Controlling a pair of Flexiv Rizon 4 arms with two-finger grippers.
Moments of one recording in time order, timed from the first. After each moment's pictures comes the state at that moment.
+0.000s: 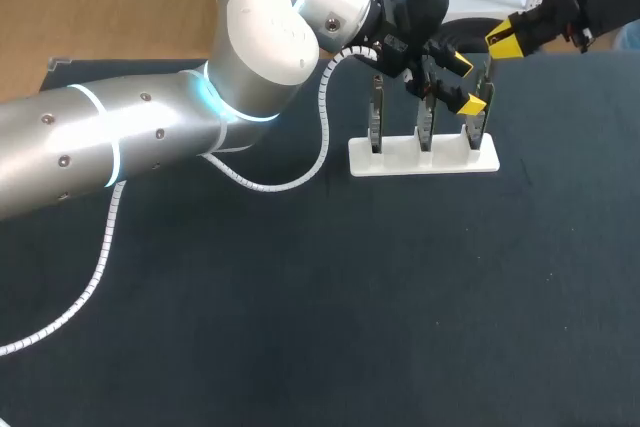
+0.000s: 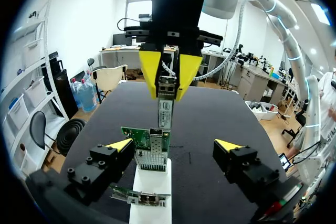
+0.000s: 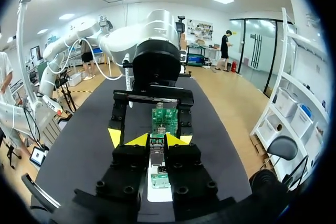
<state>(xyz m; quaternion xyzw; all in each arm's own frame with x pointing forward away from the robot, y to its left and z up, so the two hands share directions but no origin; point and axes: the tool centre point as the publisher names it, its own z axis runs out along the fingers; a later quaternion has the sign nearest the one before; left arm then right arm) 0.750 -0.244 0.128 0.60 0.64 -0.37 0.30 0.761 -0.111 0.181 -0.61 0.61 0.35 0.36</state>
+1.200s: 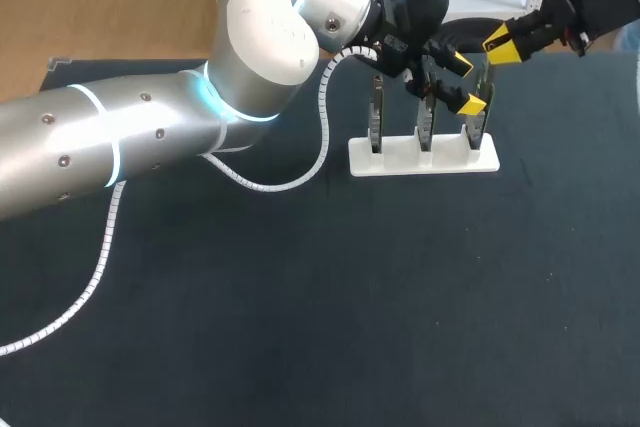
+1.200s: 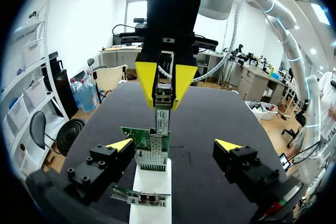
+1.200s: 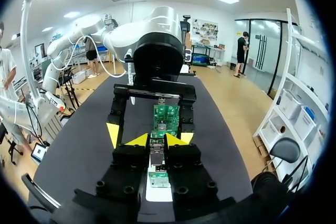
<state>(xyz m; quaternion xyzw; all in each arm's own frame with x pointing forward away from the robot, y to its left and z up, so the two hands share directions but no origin) 0.751 -0.244 0.128 0.60 0.64 -0.37 0.30 0.765 -0.111 0.171 -0.62 0.60 0.36 0.35</state>
